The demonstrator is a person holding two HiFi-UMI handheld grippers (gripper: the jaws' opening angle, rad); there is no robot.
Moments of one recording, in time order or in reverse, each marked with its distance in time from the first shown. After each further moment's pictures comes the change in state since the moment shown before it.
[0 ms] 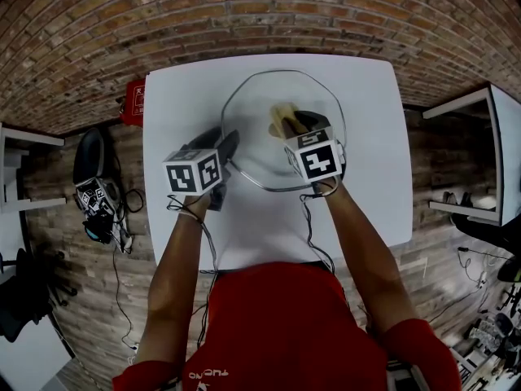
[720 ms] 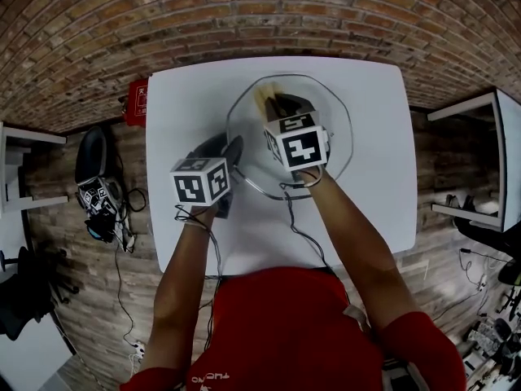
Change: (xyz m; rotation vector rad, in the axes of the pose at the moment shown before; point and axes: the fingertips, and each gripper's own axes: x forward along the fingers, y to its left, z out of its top) left arm 0.003 0.001 0.000 0.007 0.009 0.031; right arm 0.027 0.021 0.079 0.066 -0.122 0.029
